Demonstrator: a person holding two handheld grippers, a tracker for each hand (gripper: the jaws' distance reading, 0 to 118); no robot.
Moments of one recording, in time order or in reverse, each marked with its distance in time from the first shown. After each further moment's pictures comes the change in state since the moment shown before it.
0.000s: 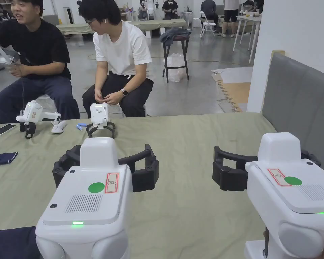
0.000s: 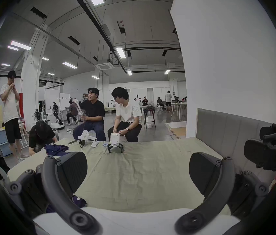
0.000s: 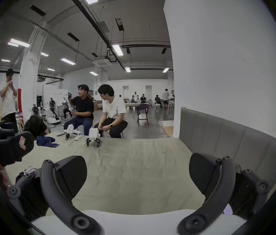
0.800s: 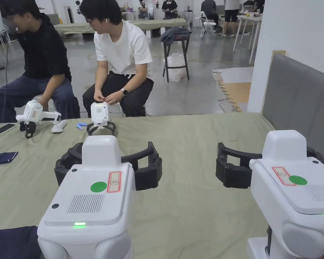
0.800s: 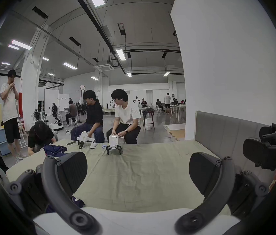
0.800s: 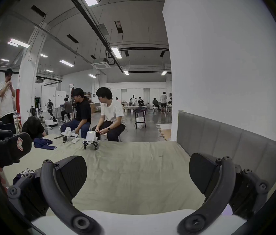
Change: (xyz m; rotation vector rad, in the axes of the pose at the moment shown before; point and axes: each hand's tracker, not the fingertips) left arm 0.003 0.003 0.003 0.019 -0.009 0.011; right arm 0.002 0.004 0.000 0.037 -0.039 0.008
